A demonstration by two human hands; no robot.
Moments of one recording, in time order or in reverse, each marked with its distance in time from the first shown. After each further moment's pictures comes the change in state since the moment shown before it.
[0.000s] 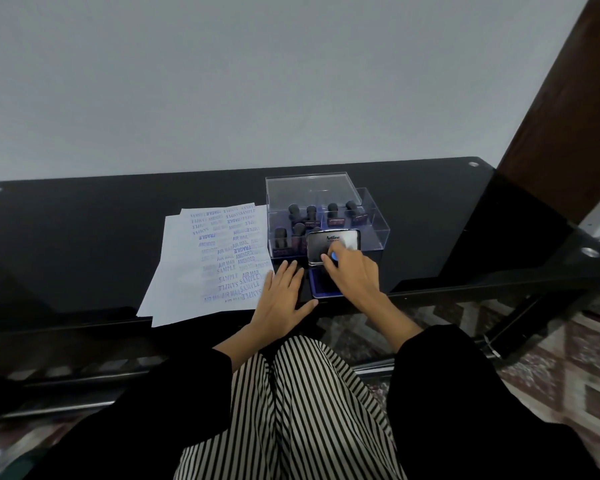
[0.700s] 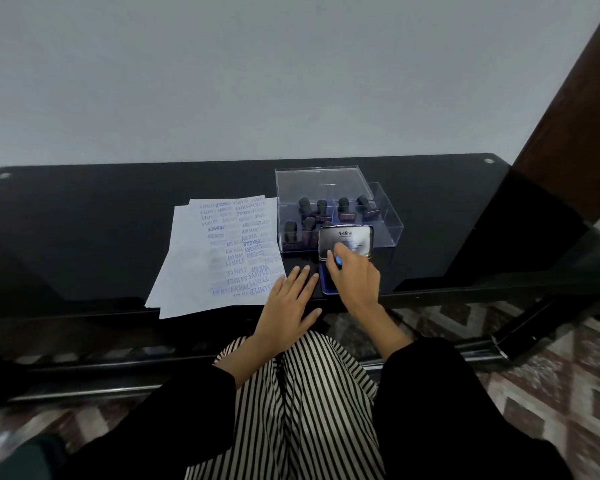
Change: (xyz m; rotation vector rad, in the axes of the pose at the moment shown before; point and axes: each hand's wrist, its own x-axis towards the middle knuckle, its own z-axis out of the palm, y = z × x) left_hand -0.018 -0.009 0.017 0.178 0.045 0.109; right_hand -0.009 -0.013 0.027 0.069 0.189 0.043
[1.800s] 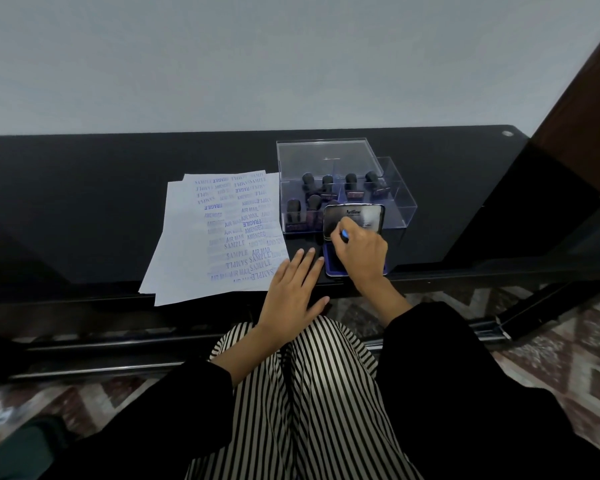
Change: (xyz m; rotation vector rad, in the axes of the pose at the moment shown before) left_hand 0.002 -0.001 0.017 0.117 0.214 -0.018; right_hand 0.028 0.012 0.033 -0.094 0.364 -0.161
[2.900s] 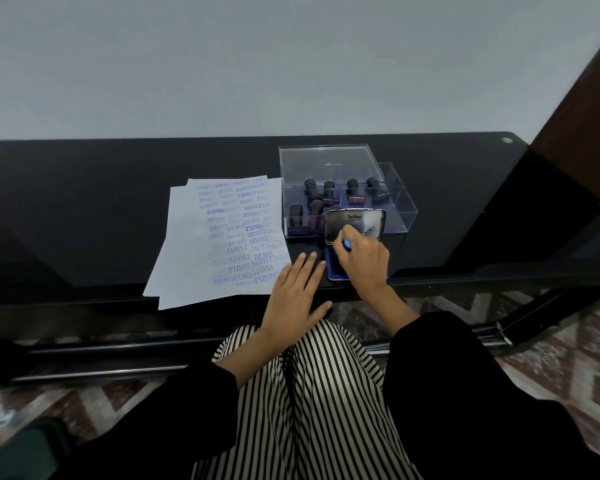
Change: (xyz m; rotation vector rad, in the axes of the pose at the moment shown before) left_hand 0.000 0.002 -0.001 0.040 -0.004 -0.012; right_hand -0.007 0.004 -0.001 0.080 0.075 -0.062
